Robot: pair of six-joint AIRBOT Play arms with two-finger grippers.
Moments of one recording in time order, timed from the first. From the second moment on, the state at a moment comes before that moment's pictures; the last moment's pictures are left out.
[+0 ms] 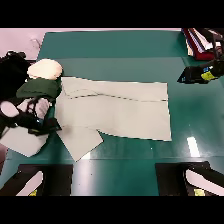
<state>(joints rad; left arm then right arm) 0.12 -0.89 0.61 1.23 -1.23 -1.58 -0.06 -1.16 1.46 -1.32 1.47 1.50</state>
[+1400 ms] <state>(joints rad) 0.12 -0.83 0.48 0.94 -1.15 -1.39 -0.40 -1.05 0.54 -1.15 1.38 1.47</state>
